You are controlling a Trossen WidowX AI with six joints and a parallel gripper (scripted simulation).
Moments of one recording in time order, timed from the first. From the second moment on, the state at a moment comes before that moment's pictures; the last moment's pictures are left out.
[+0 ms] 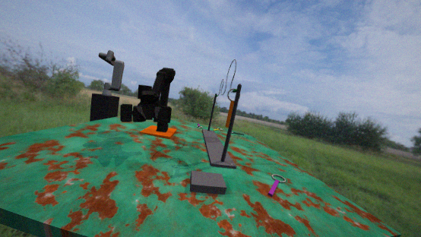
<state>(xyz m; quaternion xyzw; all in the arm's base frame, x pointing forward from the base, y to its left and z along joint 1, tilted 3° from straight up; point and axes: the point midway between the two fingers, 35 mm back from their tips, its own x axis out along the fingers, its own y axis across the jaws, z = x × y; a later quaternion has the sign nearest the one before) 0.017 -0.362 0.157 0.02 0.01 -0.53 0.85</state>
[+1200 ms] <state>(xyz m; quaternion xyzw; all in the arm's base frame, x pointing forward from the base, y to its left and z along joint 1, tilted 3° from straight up) 0.257 -0.267 0.162 -0.03 0.02 -0.03 1.00</state>
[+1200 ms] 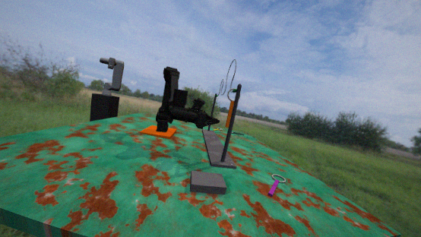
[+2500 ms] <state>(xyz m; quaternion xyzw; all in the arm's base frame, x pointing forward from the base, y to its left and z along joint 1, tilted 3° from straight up) 0.315 -0.272 0.163 -0.03 0.02 -0.03 1.00</state>
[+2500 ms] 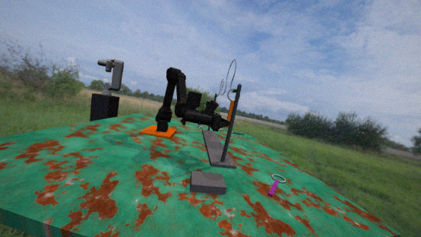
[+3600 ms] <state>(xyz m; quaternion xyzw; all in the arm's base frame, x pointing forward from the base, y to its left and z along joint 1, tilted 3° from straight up) 0.332 -0.271 0.162 -0.03 0.01 -0.03 1.00</state>
